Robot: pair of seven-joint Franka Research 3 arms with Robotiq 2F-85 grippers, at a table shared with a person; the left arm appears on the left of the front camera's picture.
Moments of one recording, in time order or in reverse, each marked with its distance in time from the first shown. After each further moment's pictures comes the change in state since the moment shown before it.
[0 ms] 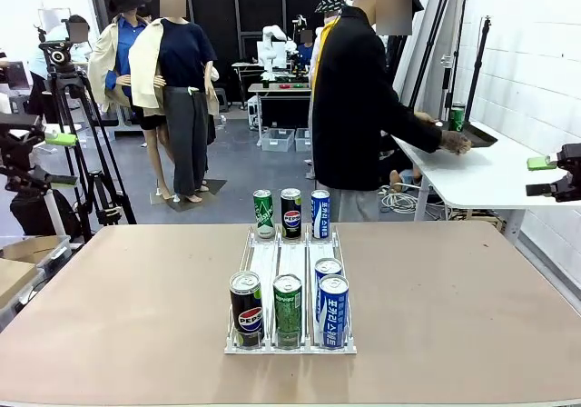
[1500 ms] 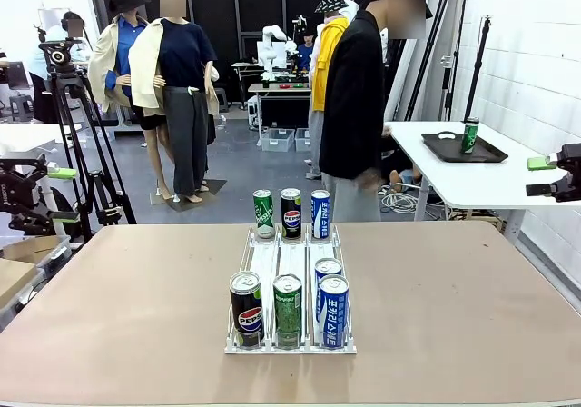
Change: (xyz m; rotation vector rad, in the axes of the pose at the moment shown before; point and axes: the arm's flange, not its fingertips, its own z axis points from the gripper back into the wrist) left arm -0.014 0.057 -0.005 -0.040 0.036 0.168; right arm 0.000 0.000 0.000 0.000 0.000 0.000
